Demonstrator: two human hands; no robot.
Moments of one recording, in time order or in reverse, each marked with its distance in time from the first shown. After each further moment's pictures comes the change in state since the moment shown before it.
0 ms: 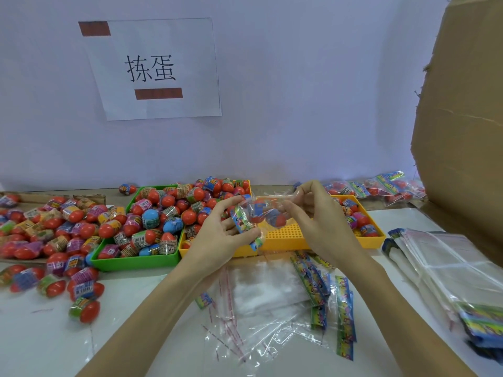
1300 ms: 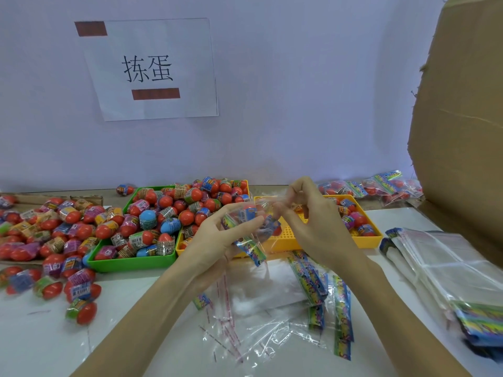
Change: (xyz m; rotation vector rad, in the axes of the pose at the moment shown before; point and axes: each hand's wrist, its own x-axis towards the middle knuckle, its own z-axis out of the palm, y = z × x) left_hand -0.008 0.011 0.007 -0.265 -0.084 -0.051; right_hand -0.001 -0.003 0.001 -0.055 -0.016 -0.220
